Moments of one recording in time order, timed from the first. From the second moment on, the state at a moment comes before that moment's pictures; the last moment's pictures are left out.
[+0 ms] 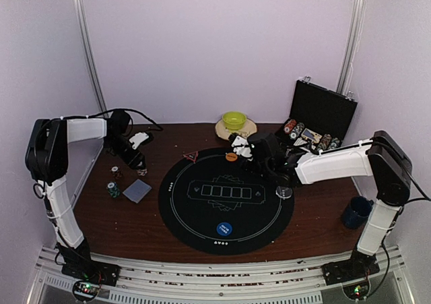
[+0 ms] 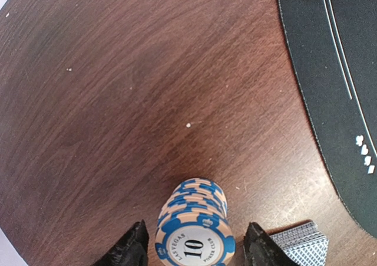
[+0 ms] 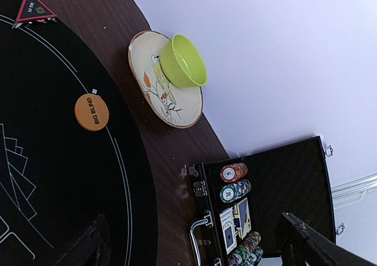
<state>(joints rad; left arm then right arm) -0.15 1.93 1.39 -0.64 0.19 0.57 0.84 1.77 1.07 0.23 0.75 -0.66</state>
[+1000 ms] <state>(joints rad) -0.15 1.93 1.39 -0.66 0.19 0.56 0.85 1.77 1.07 0.26 0.76 -0.69</state>
